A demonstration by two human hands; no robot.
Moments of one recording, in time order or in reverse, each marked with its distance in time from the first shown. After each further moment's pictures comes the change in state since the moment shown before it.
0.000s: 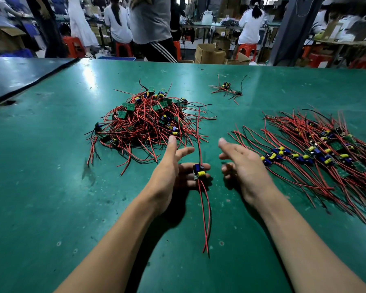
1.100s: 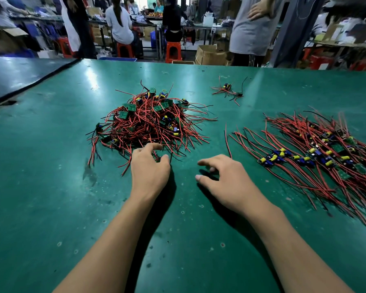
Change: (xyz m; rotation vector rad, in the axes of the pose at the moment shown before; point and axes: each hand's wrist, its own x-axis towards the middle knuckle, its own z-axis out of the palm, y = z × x) left_hand 0.015 0.002 -0.037 0.899 0.682 0.340; right_hand -0.008 0.013 0.009 -1.055 -0.184 -0.398
